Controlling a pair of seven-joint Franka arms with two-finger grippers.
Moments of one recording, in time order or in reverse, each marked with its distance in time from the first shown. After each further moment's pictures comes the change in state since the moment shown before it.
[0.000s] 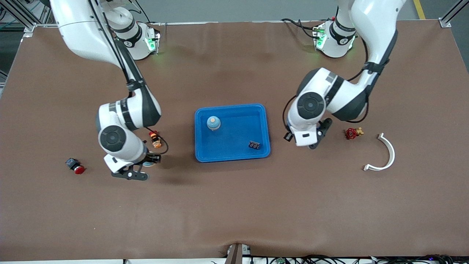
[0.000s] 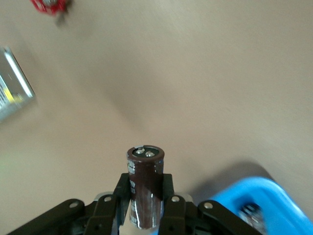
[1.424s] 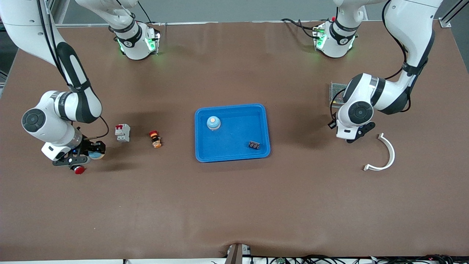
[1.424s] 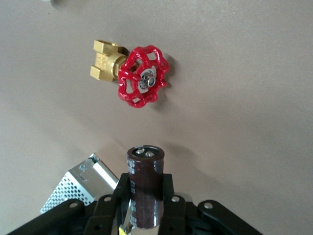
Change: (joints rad) left arm 0.316 -0.102 0.000 -0.458 0.159 0.199 0.449; right arm -0.369 -0.085 0.003 -0.321 0.032 0.328 -0.586
